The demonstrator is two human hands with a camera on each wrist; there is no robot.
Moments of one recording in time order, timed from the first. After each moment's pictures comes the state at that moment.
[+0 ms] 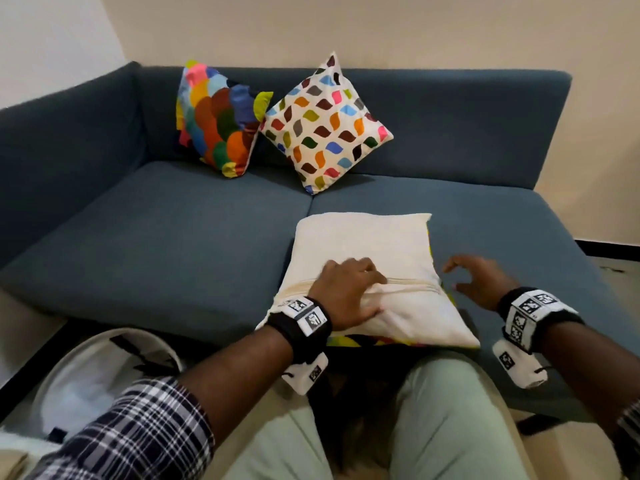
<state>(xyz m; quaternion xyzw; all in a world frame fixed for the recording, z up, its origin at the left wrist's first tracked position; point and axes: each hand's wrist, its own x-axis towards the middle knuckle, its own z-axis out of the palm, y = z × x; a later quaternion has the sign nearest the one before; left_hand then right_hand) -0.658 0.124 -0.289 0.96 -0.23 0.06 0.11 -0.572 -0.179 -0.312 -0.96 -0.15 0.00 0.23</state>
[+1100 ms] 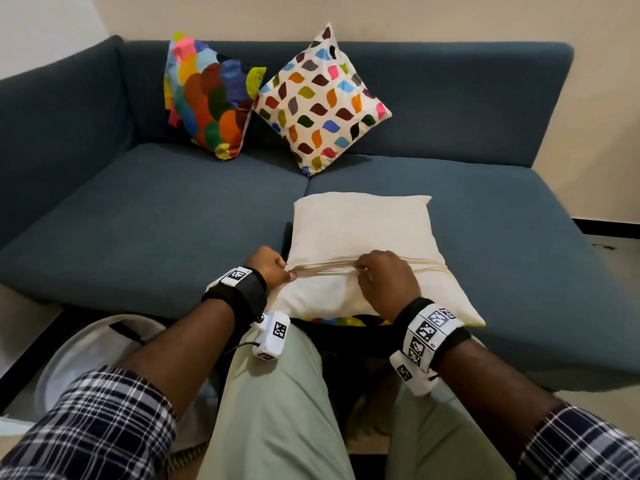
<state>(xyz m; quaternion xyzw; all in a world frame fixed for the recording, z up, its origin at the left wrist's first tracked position) -0.642 0.248 -0.316 0.92 0.17 -0.10 0.33 -0.655 -0.004 -0.311 -0.96 -0.16 -0.05 0.23</state>
